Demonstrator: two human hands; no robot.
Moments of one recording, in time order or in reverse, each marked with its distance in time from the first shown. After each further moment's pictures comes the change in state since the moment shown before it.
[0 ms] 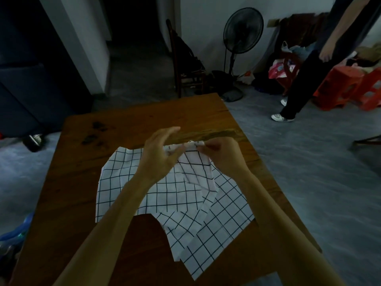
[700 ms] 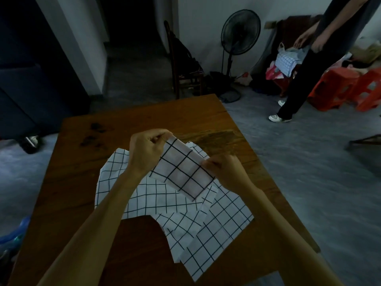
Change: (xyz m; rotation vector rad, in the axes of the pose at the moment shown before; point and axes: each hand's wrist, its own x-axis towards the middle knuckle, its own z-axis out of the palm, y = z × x) left_hand 0.013 -0.006 -0.021 -0.028 0.199 0.074; right_hand -0.024 0.031 0.007 -0.190 -0.128 -0.097
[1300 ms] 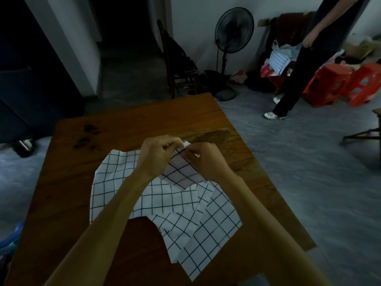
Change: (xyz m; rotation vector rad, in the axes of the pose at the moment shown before) left_hand -0.005 0.013 0.023 0.012 -0.211 0.123; right_hand 0.028 -0.038 0.000 0.028 -0.026 -0.026
